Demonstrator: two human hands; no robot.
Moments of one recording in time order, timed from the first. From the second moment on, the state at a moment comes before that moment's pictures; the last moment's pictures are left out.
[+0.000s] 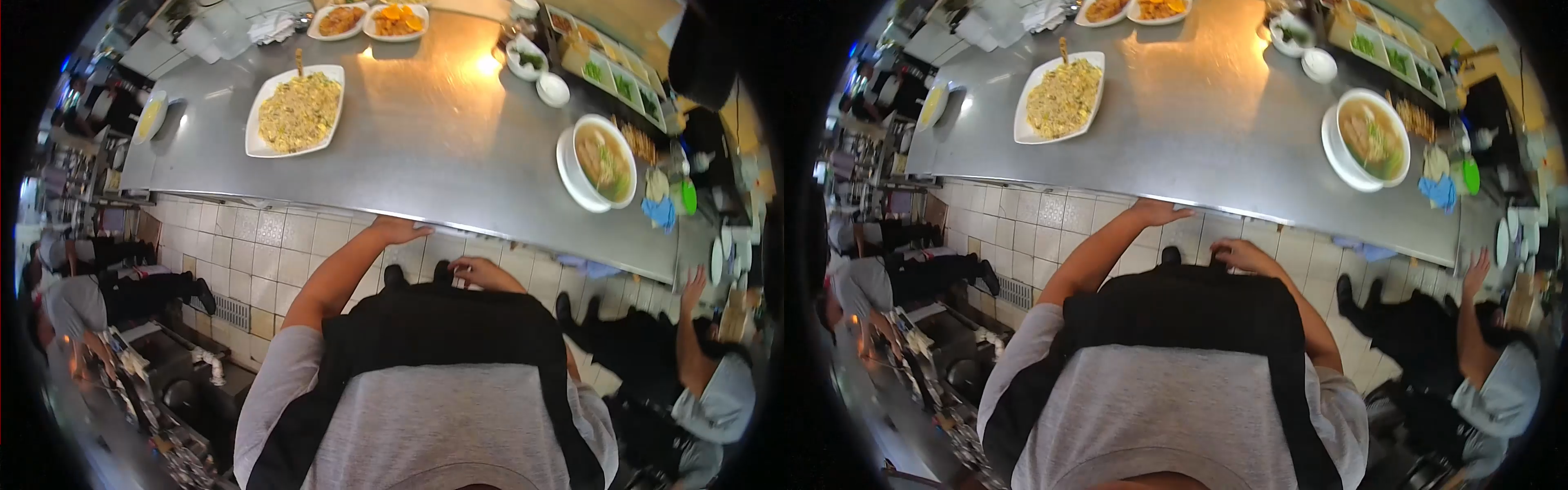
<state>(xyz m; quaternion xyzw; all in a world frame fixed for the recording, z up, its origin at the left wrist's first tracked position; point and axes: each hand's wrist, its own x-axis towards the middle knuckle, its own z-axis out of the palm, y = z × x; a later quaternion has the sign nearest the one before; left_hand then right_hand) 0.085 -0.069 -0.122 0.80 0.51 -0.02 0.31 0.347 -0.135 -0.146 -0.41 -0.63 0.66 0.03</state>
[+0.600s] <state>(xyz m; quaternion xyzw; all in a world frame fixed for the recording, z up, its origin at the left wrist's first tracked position) 0.162 -0.060 -0.110 0.53 0.32 -0.11 0.78 0.296 -0.207 -0.148 -0.47 -0.06 0.75 0.46</state>
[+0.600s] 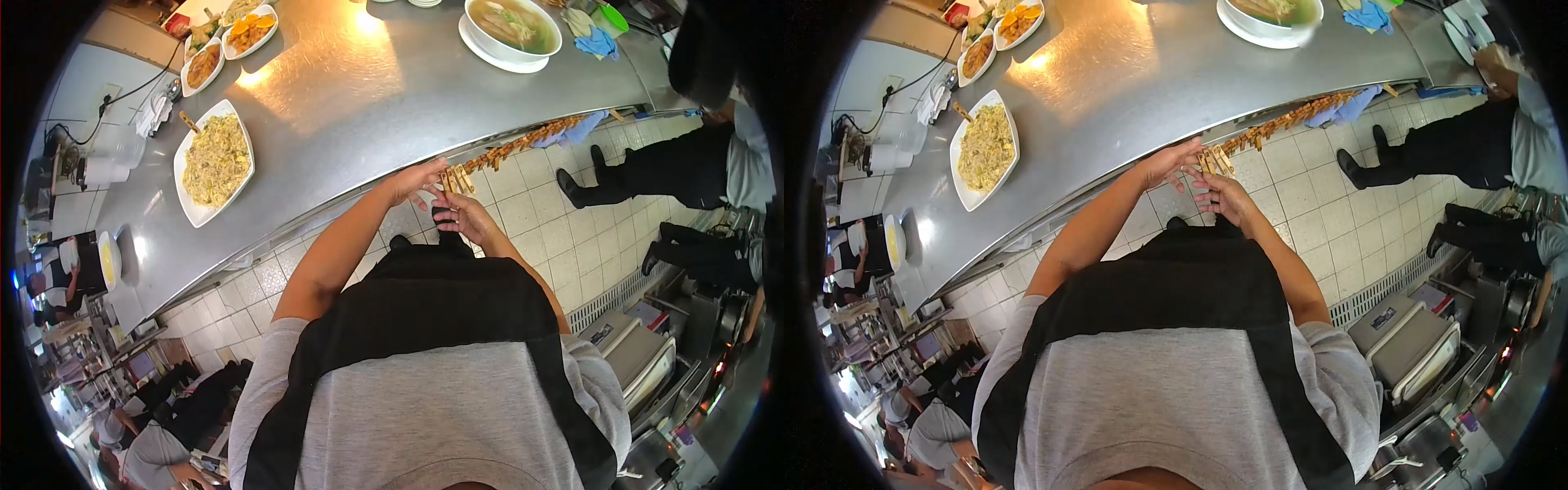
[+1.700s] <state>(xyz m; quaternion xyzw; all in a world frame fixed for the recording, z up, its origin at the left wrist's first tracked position) -0.029 0.025 -0.075 0.01 0.36 0.79 0.49 0.668 -0.036 -0.011 -0.77 -0.37 0.47 0.22</state>
